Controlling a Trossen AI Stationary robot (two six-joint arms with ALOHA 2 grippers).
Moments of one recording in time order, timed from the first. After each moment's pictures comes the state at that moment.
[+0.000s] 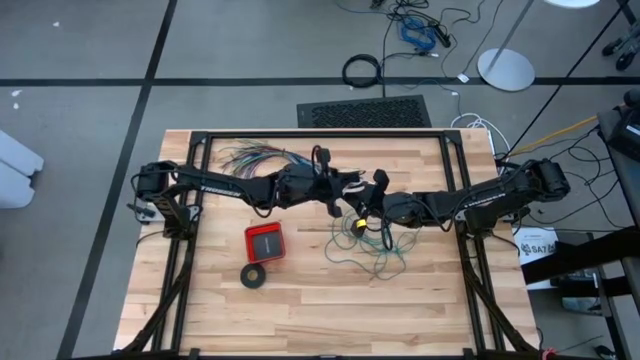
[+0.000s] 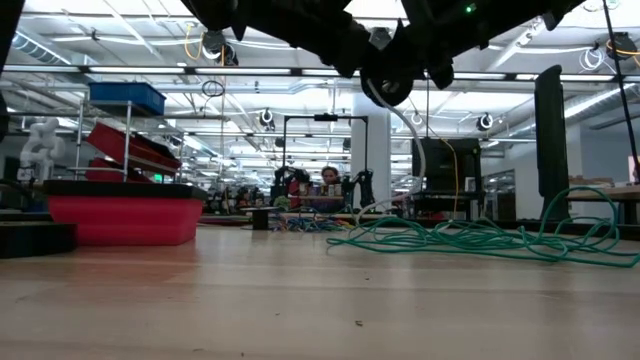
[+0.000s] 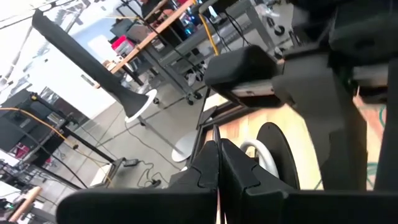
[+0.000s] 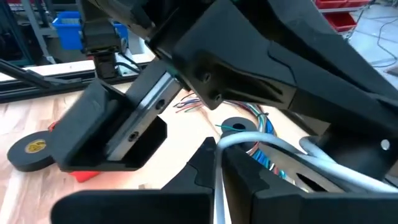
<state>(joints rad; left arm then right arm) 0.07 1.73 1.17 0.42 -0.31 0.65 0.14 1.34 0.76 0.26 0.55 0.17</state>
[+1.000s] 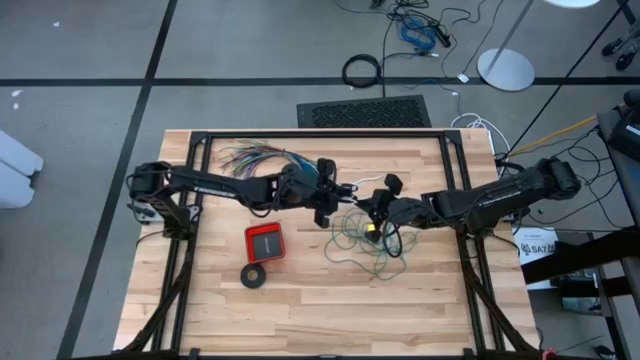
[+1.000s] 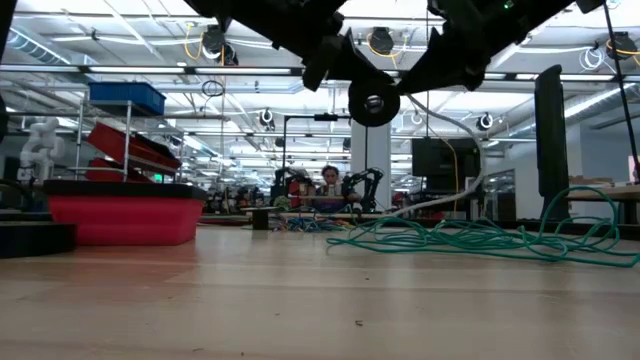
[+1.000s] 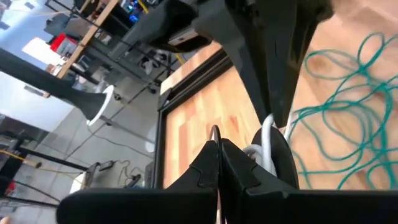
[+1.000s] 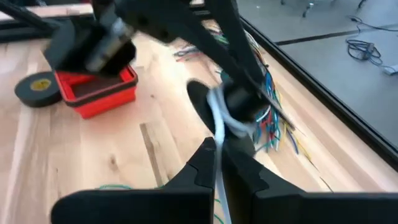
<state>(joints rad) 0.04 1.68 1.17 0.17 -0.21 0.73 0.17 1.22 0.77 -0.12 0.54 0.28</state>
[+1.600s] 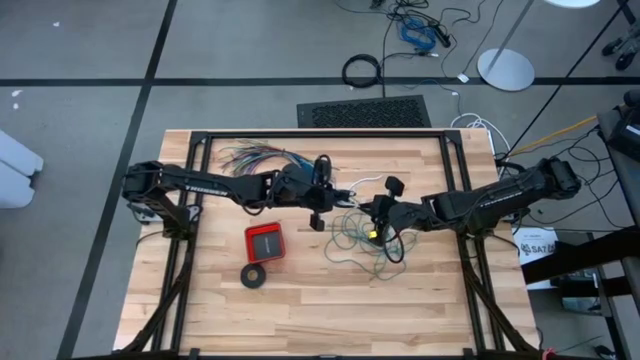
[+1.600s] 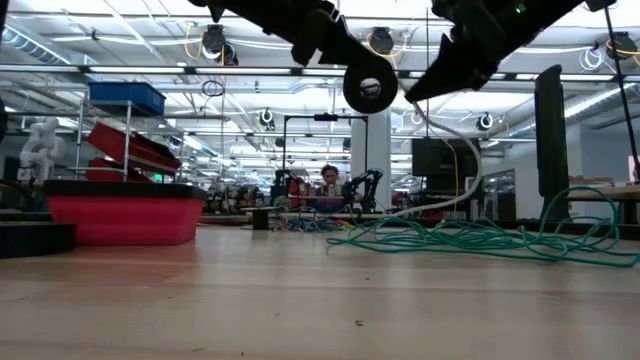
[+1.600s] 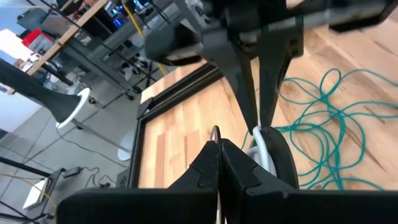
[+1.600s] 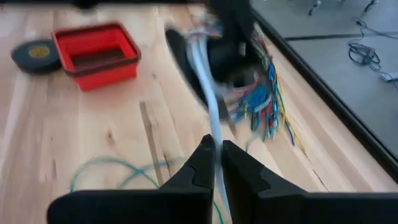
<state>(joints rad) 0.04 1.62 1.17 0.11 -0.11 0.61 0.20 1.22 0.76 -0.20 0.54 0.22</state>
